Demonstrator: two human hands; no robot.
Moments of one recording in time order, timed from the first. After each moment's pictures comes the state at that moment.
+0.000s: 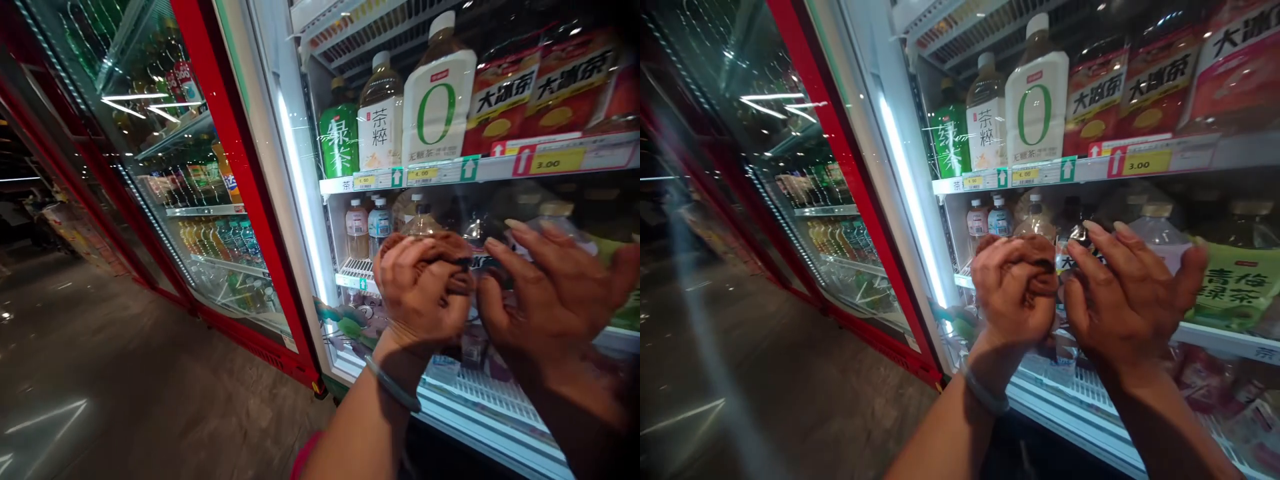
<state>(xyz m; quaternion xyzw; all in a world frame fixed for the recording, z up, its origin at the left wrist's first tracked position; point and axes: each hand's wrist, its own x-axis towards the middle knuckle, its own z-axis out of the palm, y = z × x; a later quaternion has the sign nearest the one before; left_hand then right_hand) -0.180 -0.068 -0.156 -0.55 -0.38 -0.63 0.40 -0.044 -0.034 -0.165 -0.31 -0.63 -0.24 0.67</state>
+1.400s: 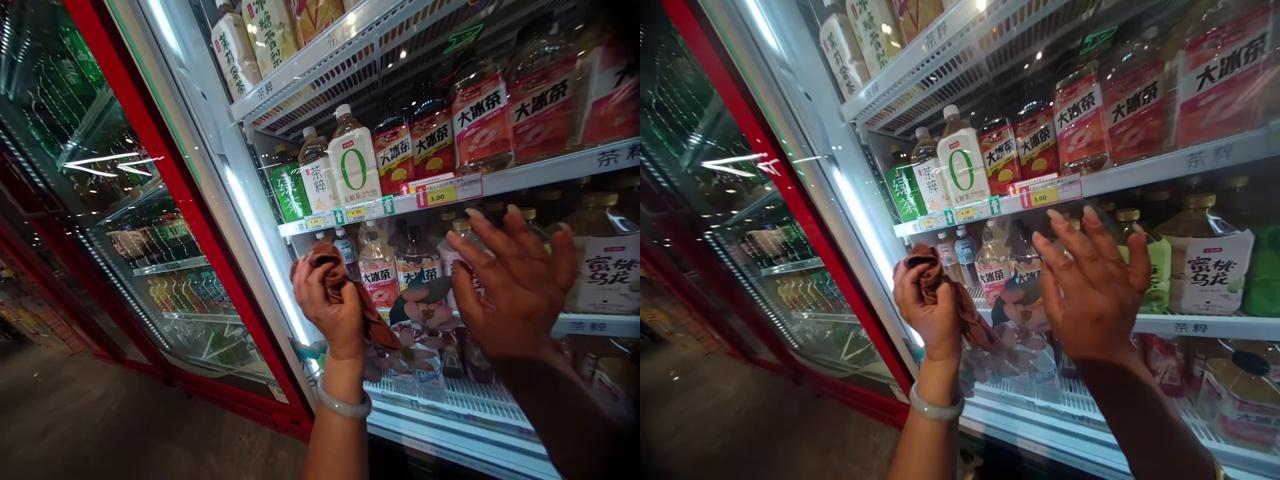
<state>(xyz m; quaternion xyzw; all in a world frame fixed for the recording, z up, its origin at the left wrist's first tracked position) -0.206 -0.066 -0.123 -0.45 -0.44 -0.67 0.40 -0.004 -0.019 -0.131 -0.33 -0.59 -0.25 0.69</state>
